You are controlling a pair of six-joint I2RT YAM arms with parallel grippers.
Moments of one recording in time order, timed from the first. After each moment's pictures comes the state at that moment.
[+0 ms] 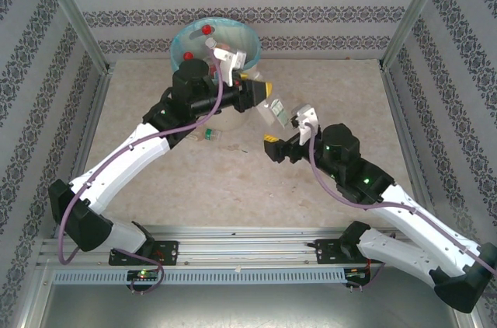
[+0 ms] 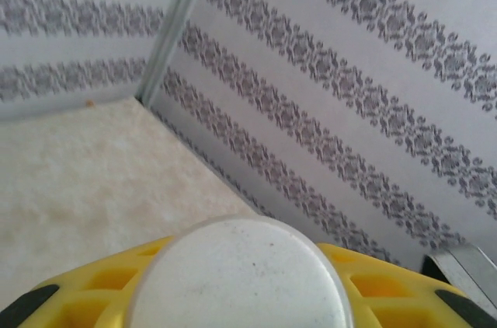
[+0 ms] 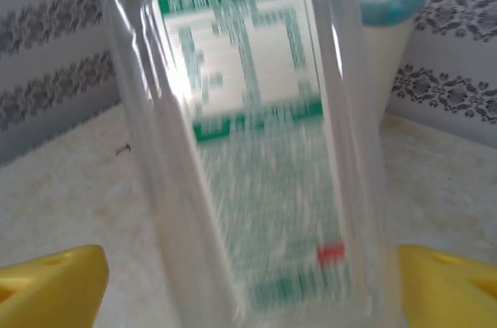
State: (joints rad) left arm -0.62 1.44 1.48 -0.14 0.39 -0.43; right arm 0.73 0.83 0.84 -0.23 0.04 0.11
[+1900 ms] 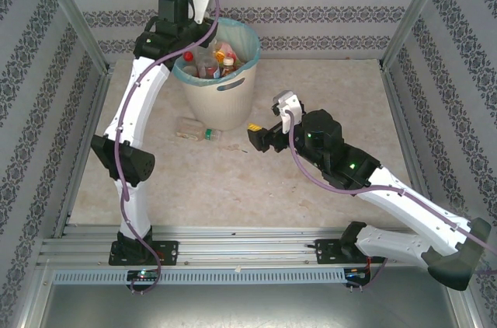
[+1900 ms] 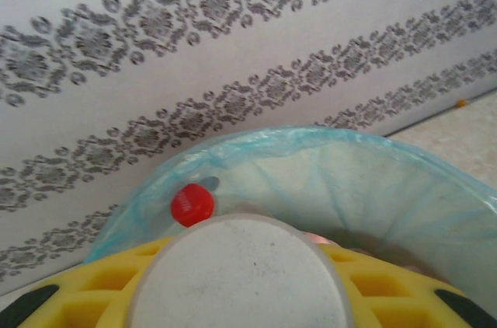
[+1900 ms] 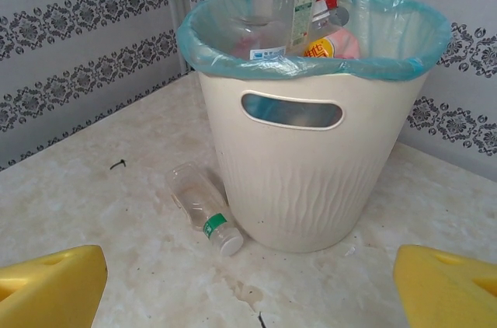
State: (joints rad) left arm -0.27 2.00 2.38 -0.75 -0.01 0.13; right arm 0.83 1.03 1.02 -0.25 0.13 0.07
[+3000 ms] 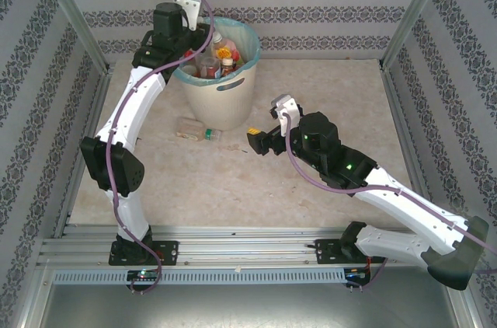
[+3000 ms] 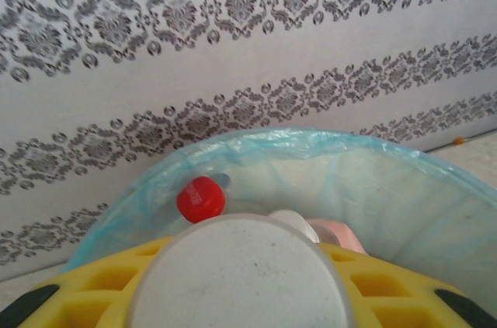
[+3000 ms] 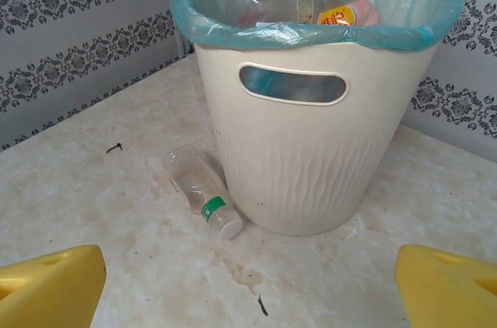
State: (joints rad) left arm -0.24 1.89 2.04 -0.47 0.04 0.02; right arm 0.83 1.03 0.99 -0.25 0.13 0.08
